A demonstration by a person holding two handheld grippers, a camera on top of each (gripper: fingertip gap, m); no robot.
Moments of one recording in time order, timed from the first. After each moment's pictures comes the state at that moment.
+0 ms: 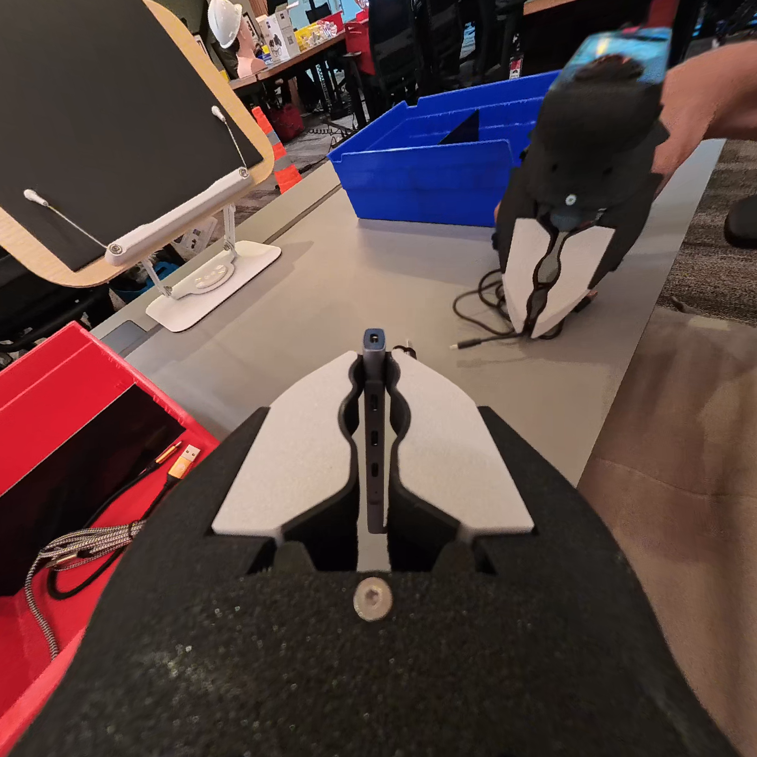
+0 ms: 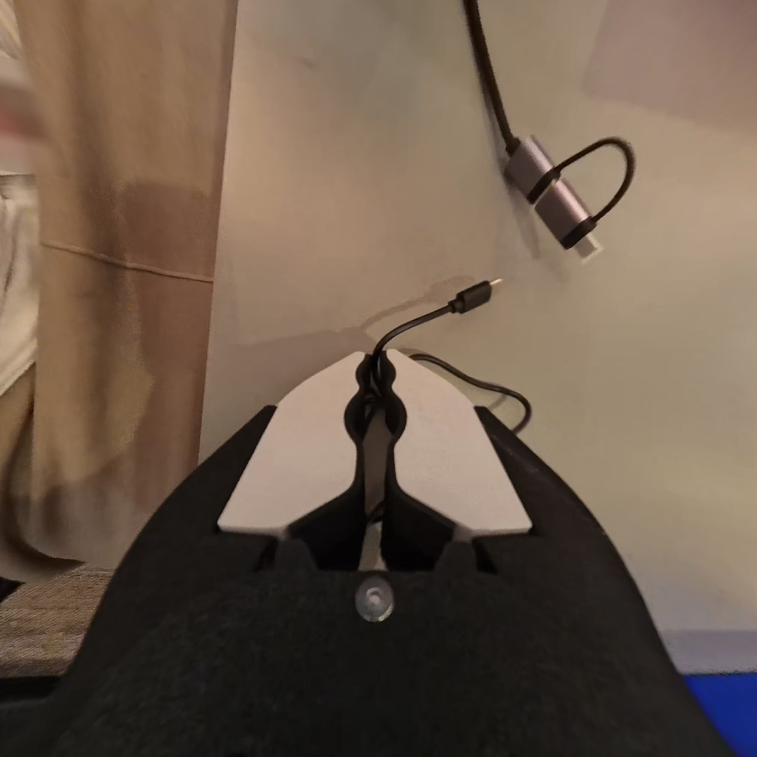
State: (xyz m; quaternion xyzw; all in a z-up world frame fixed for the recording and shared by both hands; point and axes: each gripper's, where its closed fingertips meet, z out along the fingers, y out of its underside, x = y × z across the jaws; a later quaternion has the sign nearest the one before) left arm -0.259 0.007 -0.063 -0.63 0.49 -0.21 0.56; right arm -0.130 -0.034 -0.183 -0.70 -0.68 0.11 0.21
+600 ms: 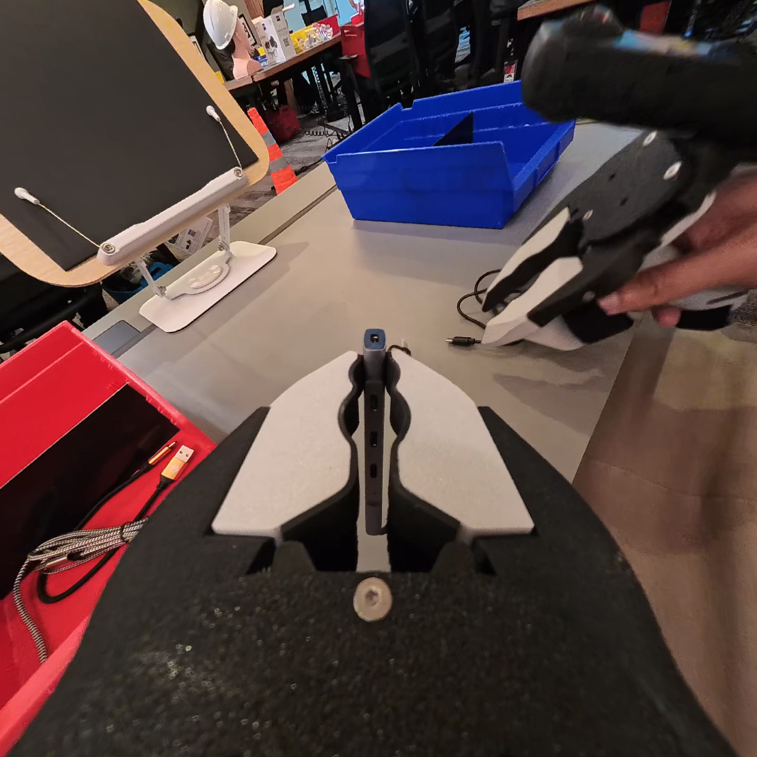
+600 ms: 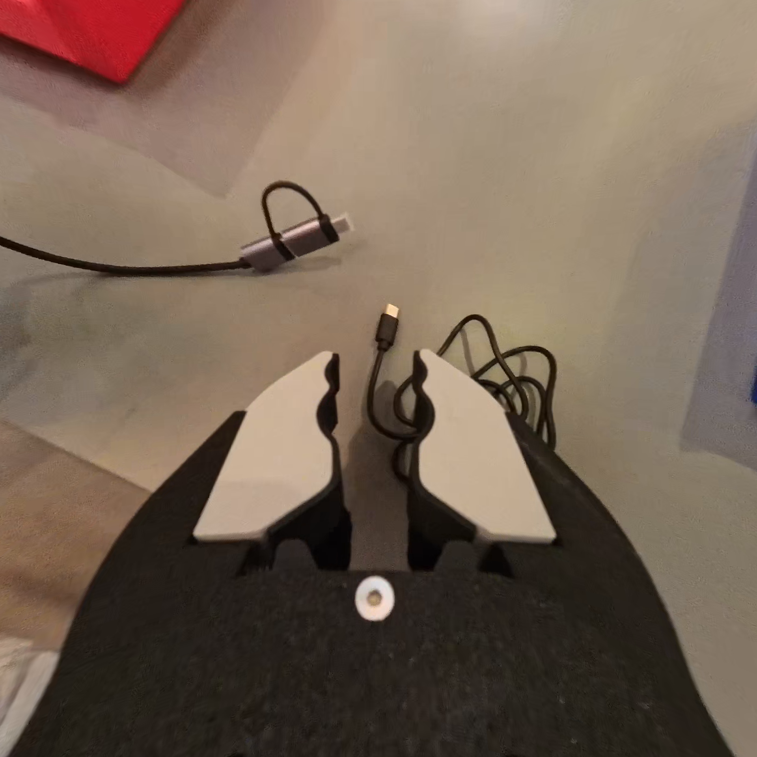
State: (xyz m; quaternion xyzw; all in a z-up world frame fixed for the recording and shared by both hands) left arm -0.258 0.005 -0.065 -0.63 0.50 -0.22 0.56; right arm -0.137 -0.005 -0.167 -0.92 -0.11 0.03 0.37
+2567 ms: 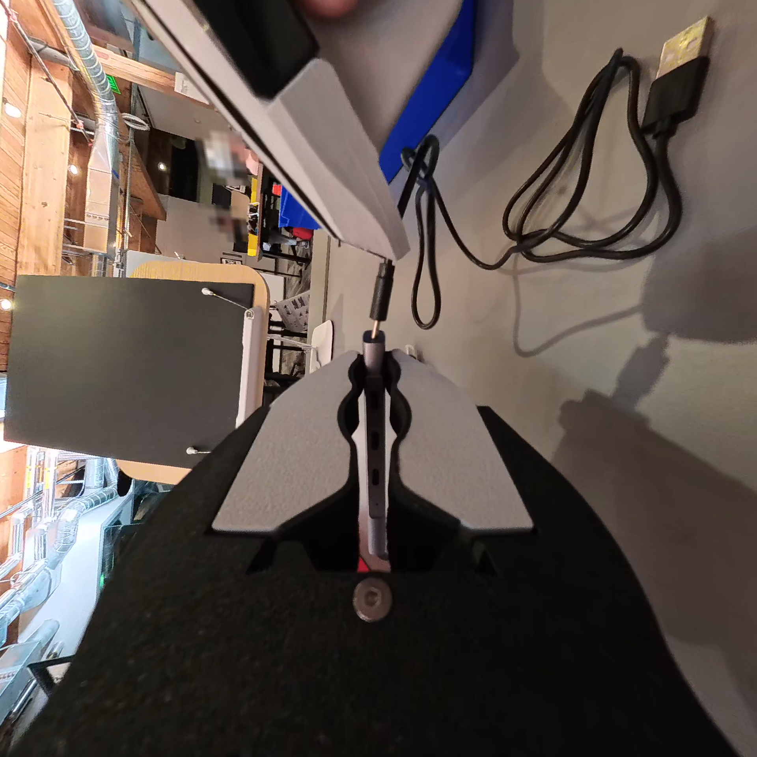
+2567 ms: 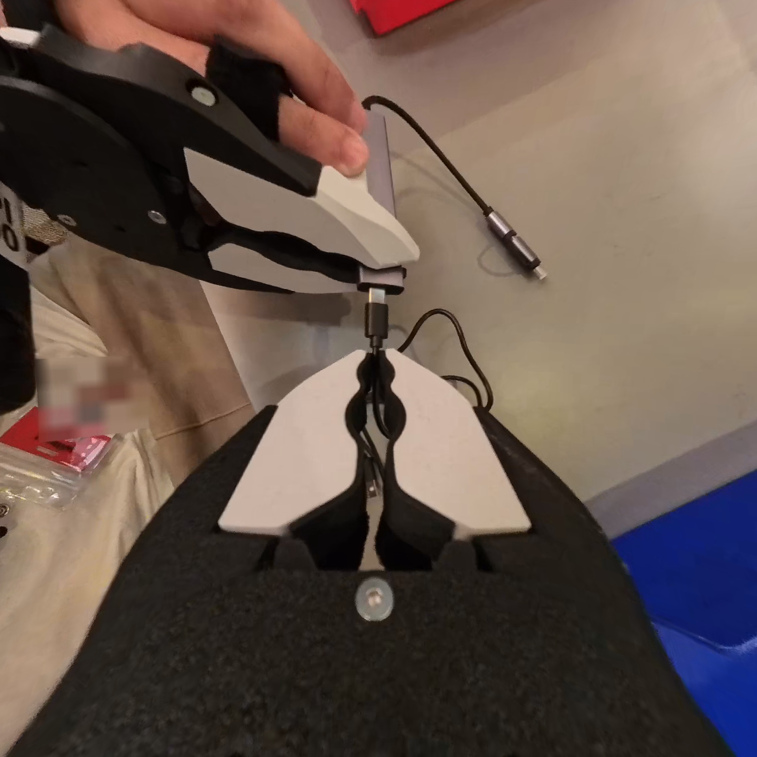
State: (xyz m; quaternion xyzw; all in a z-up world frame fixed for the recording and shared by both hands) left arm -0.141 0.020 -0.115 -0.39 0.71 0.13 0.58; right arm -0.120 -0.021 -0.109 -0.85 -0.43 0.14 0.28
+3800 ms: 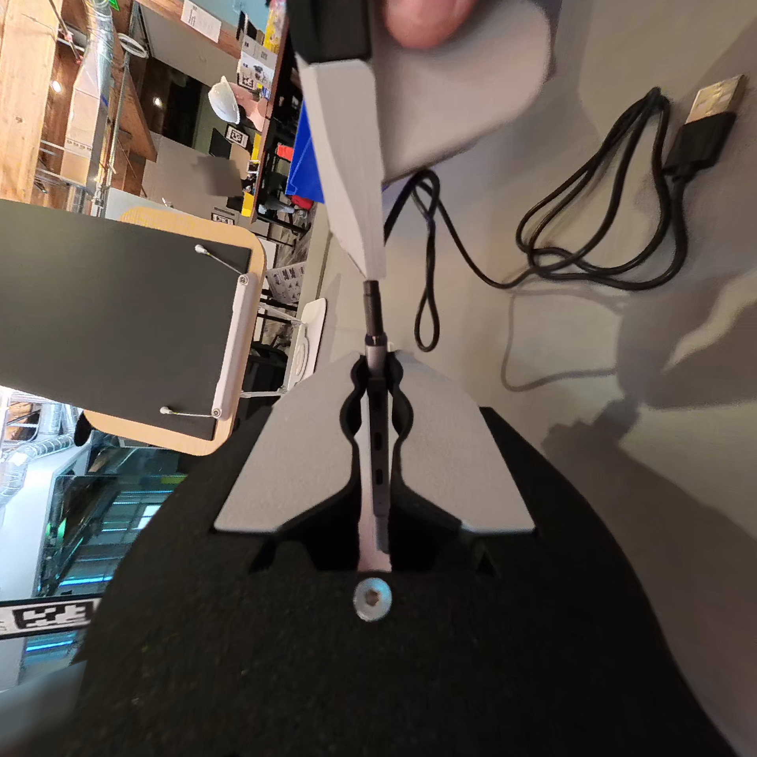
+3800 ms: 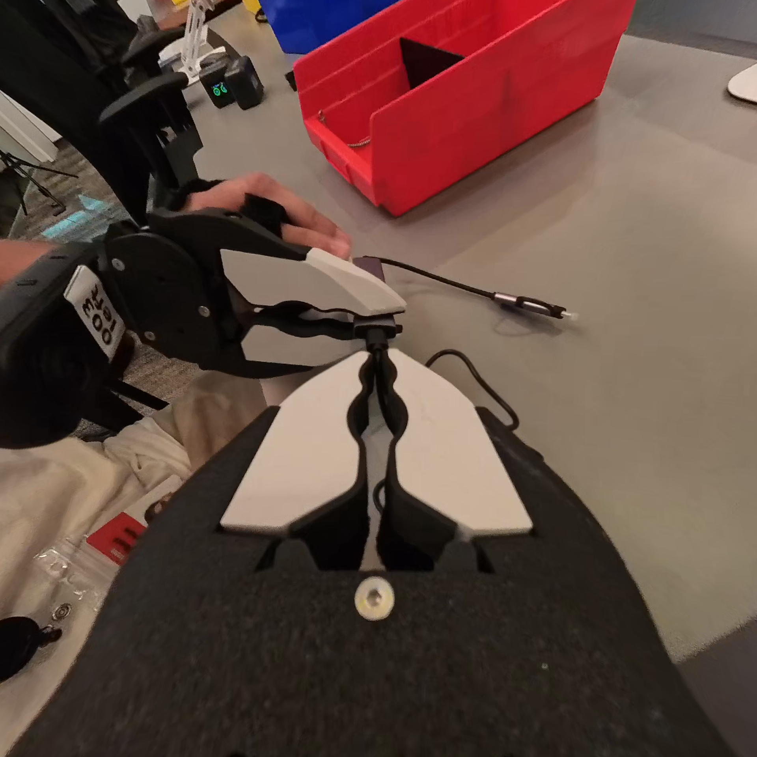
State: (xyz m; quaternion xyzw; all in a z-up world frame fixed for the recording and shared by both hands) left arm -0.147 0.019 -0.112 -0.45 0.66 0.11 0.58; right arm -0.135 -0.011 -0.094 -0.79 -0.31 0.33 0.41
